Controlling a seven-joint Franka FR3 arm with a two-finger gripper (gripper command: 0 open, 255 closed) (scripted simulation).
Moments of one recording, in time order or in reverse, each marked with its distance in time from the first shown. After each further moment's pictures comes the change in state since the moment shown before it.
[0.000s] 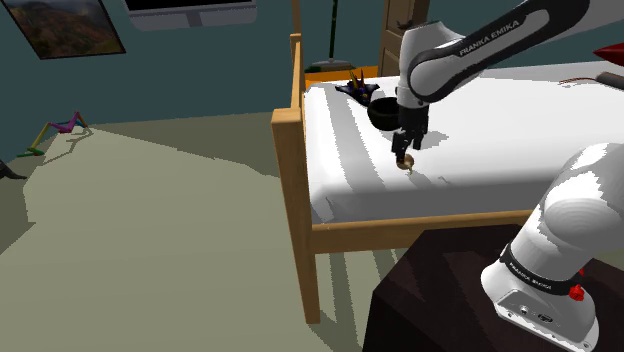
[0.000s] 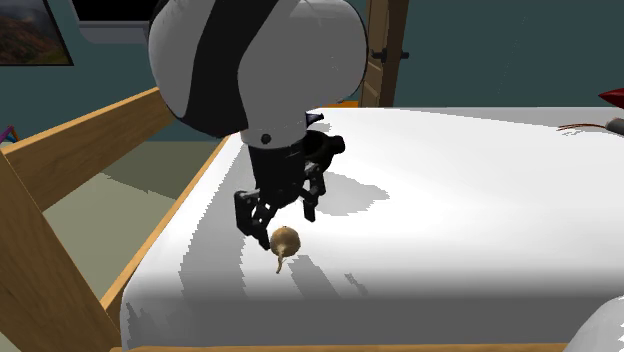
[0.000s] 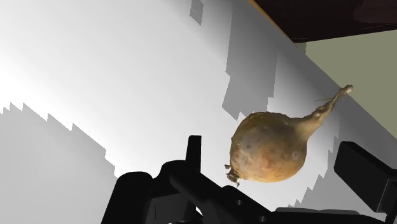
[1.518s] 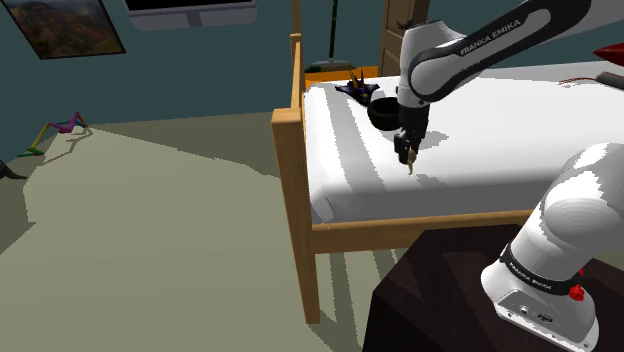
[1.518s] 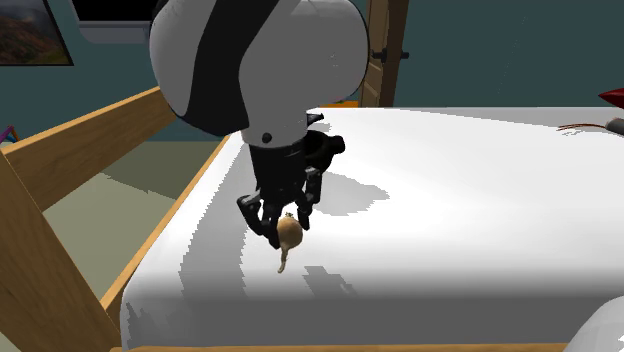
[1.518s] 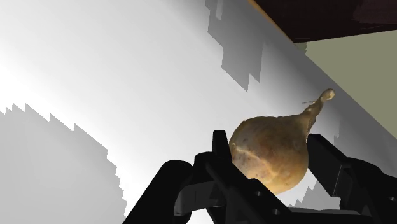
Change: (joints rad) arm -0.001 -0.005 -0.001 0.000 -0.001 -0.004 -0.001
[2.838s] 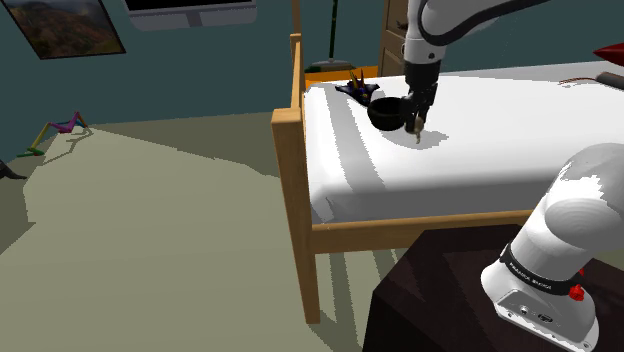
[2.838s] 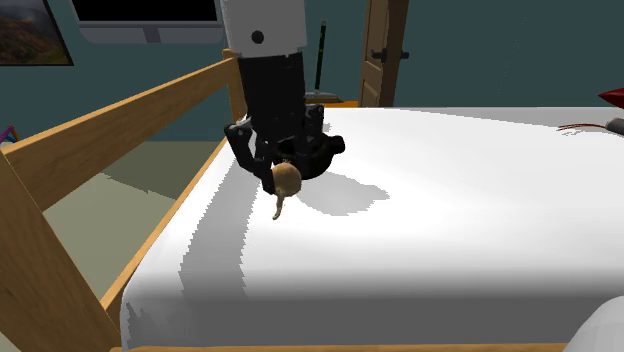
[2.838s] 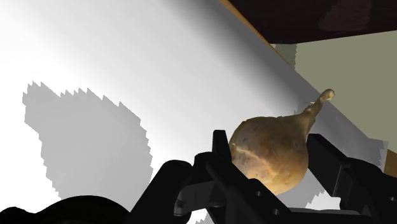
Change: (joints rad) arm 0.004 -0.105 0.015 0.193 0.012 -0.298 -0.009
